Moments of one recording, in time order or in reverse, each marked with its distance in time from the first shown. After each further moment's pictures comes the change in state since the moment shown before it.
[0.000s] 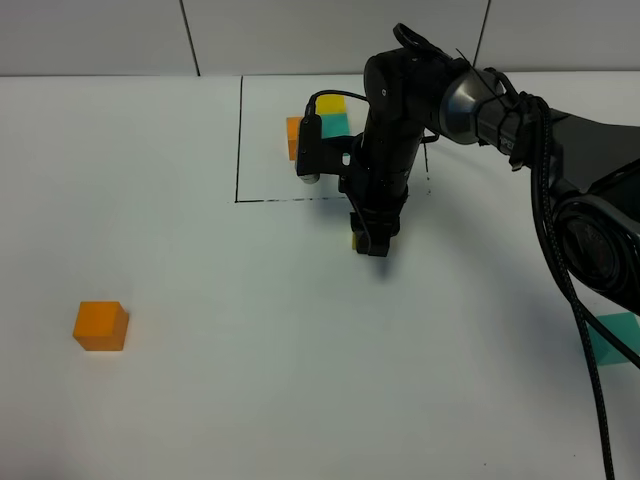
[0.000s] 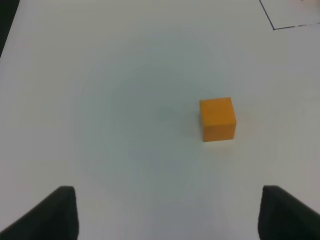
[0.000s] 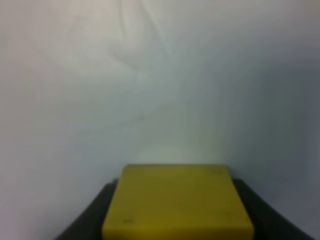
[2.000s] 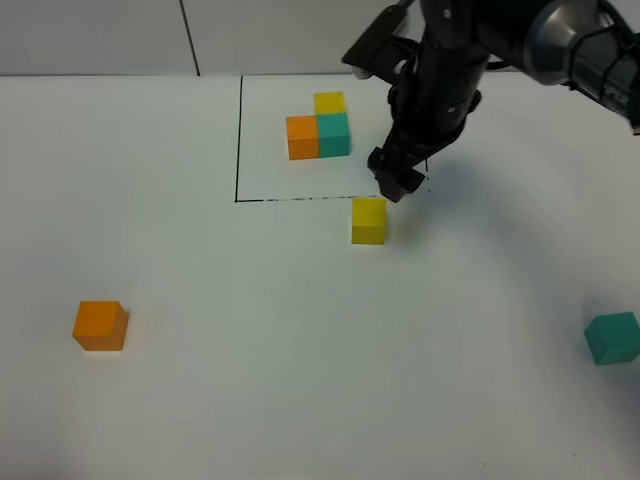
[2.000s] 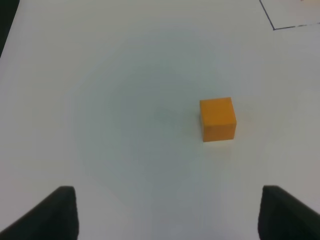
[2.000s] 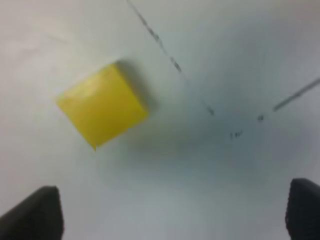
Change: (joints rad) left arm 0.000 0.000 0.000 0.000 0.000 -0.001; right arm -0.057 -0.306 0.149 -0.143 0.004 0.618
